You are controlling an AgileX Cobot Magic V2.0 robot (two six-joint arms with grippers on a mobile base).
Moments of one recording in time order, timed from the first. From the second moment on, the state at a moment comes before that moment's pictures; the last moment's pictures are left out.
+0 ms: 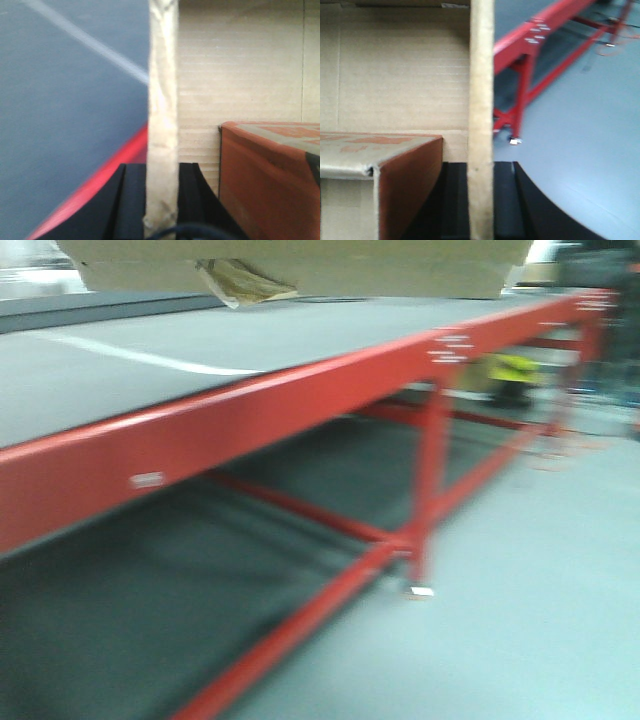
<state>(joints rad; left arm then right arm) -0.52 1.56 -1.99 0.58 1.18 -0.60 0.40 1.48 -1.80 -0.42 0.95 0.51</state>
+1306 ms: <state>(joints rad) -0.52 1.56 -1.99 0.58 1.18 -0.60 0.40 1.48 -1.80 -0.42 0.95 0.51</state>
